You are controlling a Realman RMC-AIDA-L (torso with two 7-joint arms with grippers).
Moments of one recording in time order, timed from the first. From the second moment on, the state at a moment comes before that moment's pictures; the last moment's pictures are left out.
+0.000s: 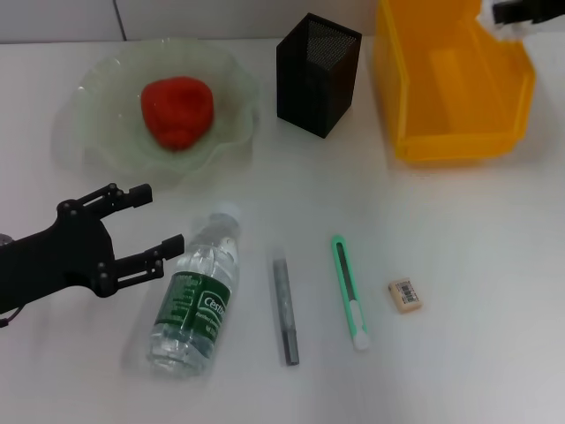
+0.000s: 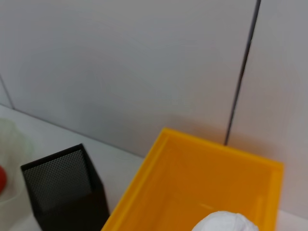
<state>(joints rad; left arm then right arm) -0.24 -2.07 0.83 0.64 1.69 1.60 -1.01 0.69 2.03 -0.91 -1.32 -2.57 -1.30 2.44</state>
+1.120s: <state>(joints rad) -0.29 -2.07 0.82 0.71 1.68 1.61 -1.23 0.21 2.09 -1.00 -1.57 -1.78 -1.58 1.92</state>
